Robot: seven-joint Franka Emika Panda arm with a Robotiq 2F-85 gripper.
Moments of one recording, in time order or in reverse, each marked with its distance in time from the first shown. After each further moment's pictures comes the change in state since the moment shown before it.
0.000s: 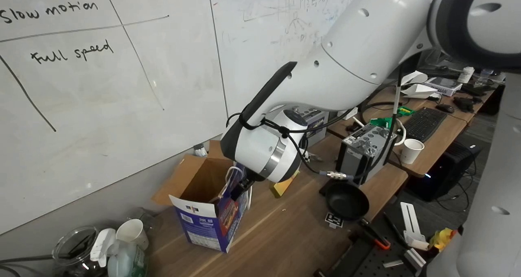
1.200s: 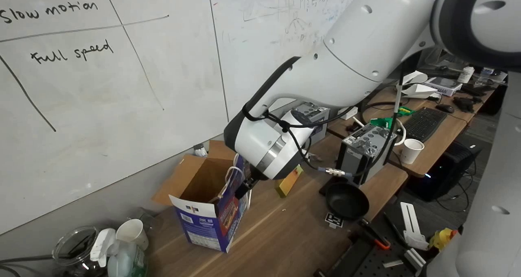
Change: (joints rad) arm -0.009 -0.007 0.000 0.010 0.192 0.012 -0.232
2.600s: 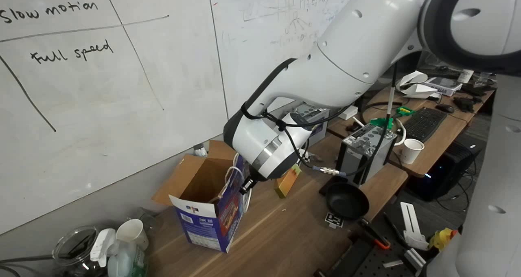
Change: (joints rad) arm -0.001 0.040 -0.005 0.038 0.077 0.005 -0.114
